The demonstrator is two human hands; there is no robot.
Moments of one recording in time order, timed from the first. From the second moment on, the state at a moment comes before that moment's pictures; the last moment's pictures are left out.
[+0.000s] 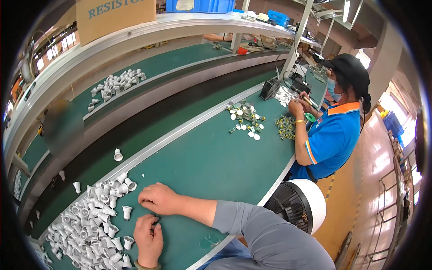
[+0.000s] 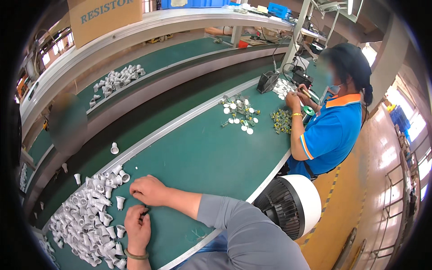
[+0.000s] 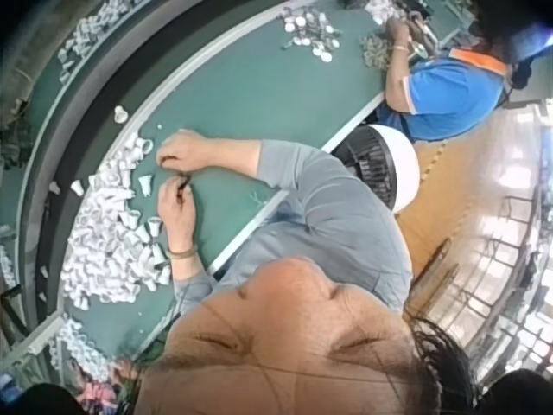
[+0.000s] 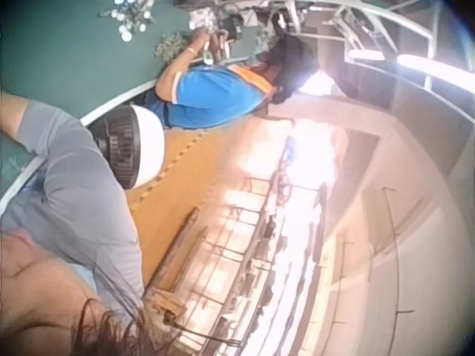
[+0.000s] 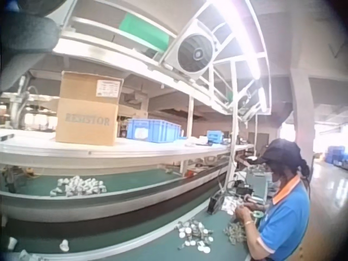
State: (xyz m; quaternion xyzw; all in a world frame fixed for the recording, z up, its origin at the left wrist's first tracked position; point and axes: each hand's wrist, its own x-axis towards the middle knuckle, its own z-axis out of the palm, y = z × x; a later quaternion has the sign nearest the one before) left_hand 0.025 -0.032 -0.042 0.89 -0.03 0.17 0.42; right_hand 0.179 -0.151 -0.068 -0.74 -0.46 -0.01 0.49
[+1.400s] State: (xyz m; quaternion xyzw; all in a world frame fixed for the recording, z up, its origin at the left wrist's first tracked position) left_hand 0.023 -0.031 -0.026 0.91 -0.09 0.20 0.36; right_hand 0.179 -0.148 -0.064 -0.76 -0.45 0.03 0.48
